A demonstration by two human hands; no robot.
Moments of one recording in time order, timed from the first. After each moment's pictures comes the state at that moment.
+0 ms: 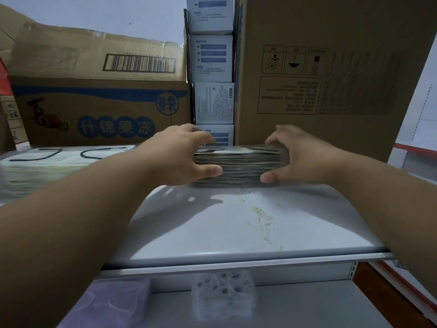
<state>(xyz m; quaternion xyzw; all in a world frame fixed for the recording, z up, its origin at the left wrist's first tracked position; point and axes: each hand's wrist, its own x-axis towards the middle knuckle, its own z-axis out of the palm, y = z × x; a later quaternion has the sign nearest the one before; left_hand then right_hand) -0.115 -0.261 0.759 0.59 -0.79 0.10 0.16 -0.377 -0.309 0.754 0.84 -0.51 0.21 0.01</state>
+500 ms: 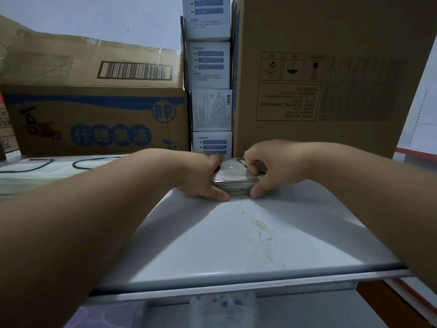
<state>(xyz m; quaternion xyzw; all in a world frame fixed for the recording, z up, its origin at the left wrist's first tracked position) -0.136 -0.315 0.752 0.60 -0.80 0.05 -0.04 -0.336 -0.324 0.772 0.88 -0.47 0.03 0.04</state>
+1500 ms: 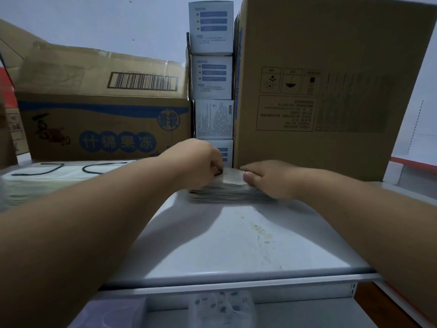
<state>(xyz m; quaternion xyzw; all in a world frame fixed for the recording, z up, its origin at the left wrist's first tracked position) -0.130 -0.301 0.763 0.55 -0.81 0.18 0.14 -0.332 -0.319 0.750 0.84 -0.54 0.10 -0.04</state>
